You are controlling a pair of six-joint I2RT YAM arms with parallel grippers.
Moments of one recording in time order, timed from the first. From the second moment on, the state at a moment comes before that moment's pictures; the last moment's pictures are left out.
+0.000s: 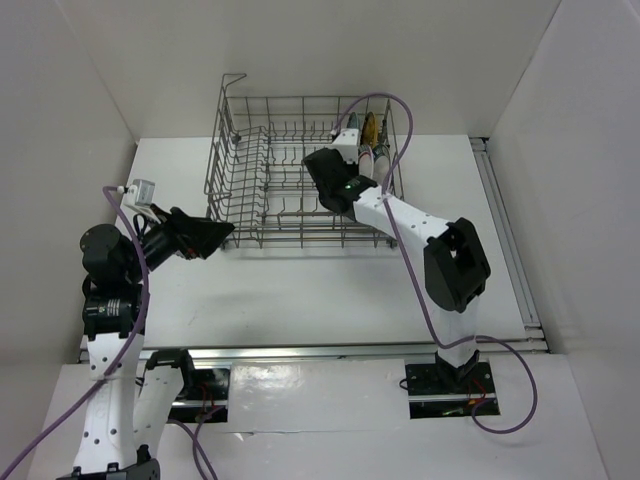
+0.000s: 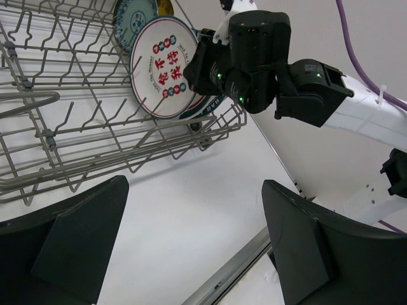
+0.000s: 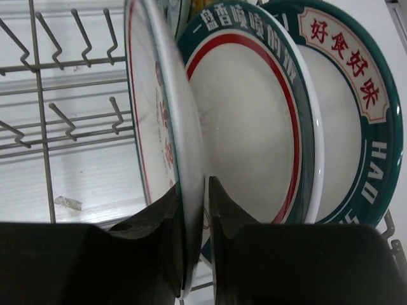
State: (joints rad) left arm 0.13 0.63 0.82 -0.23 0.77 -0.58; right arm 0.68 1.92 1.61 -0.36 0.87 0.39
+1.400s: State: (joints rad) left arm 0.12 0.57 0.95 -0.62 0.51 -0.41; right arm 1.07 0.89 1.46 -1.06 1.04 0.47
